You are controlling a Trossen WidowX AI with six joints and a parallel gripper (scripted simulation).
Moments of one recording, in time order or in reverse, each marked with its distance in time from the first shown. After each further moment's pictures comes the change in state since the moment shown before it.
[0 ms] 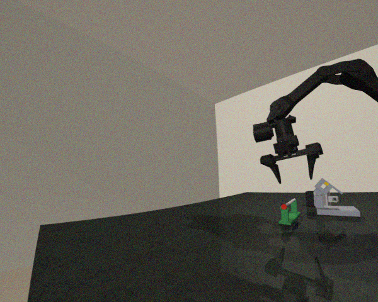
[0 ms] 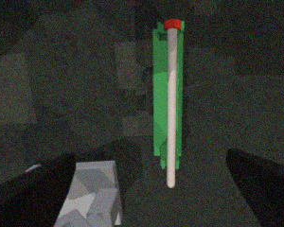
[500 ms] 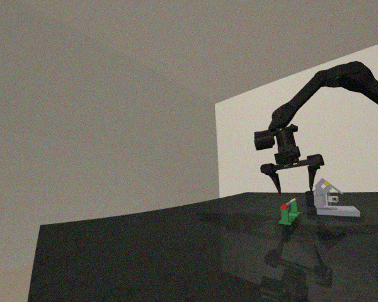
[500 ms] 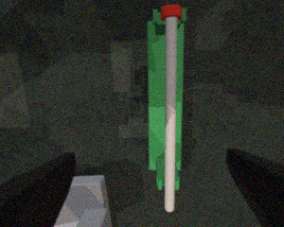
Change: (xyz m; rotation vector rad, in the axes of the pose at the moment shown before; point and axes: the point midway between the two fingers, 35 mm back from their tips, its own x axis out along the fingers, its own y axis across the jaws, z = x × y) arm 0.031 -0.006 -0.002 -0.006 -0.005 -0.021
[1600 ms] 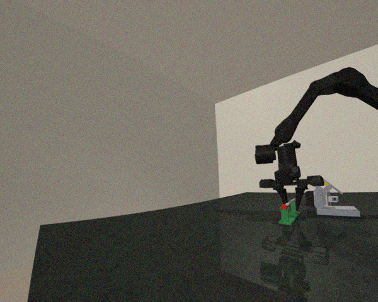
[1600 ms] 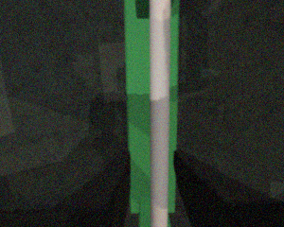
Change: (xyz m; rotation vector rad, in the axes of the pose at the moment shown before) arm 0.055 -0.014 -0.003 -0.014 -0.012 -0.053
